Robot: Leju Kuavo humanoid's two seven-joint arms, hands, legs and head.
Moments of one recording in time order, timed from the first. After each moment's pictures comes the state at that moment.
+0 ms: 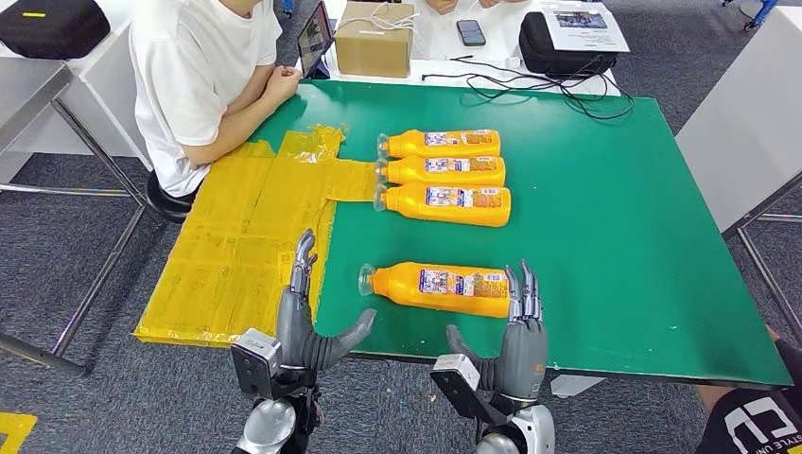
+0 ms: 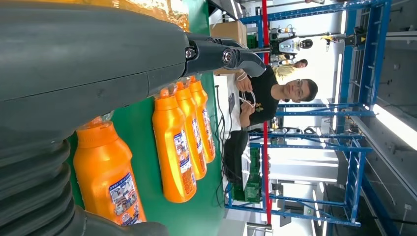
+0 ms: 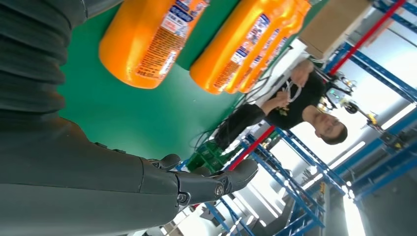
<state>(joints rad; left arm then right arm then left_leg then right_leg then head) 0.00 -0.29 -0.39 -1.28 -0.05 0.24 -0.70 0.09 0.26 0.17 -1.36 0.95 -0.69 -0.49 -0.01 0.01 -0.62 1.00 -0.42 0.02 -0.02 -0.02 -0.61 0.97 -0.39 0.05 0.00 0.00</state>
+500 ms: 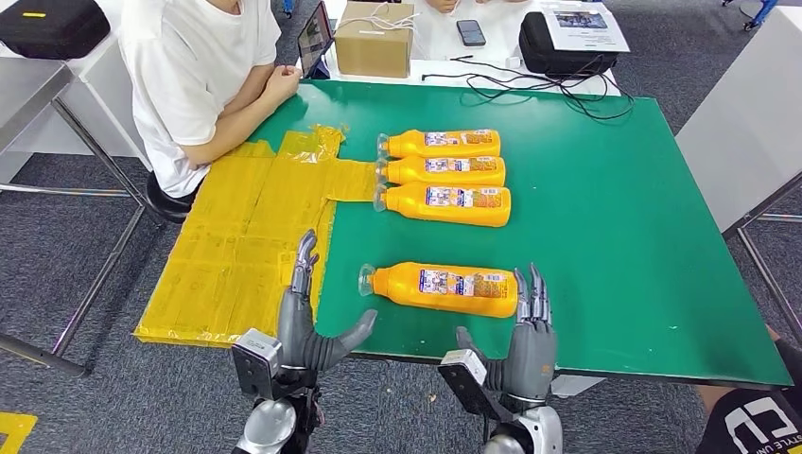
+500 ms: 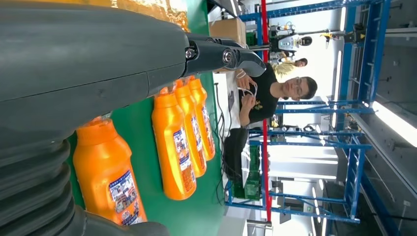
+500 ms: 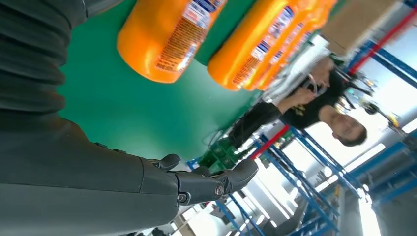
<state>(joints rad) 0.00 -0.29 -0.39 -1.28 -0.05 0.23 -0.70 0.09 0.23 0.15 -1.36 0.95 -0.69 -0.45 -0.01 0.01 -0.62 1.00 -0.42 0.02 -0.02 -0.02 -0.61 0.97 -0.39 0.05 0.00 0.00</state>
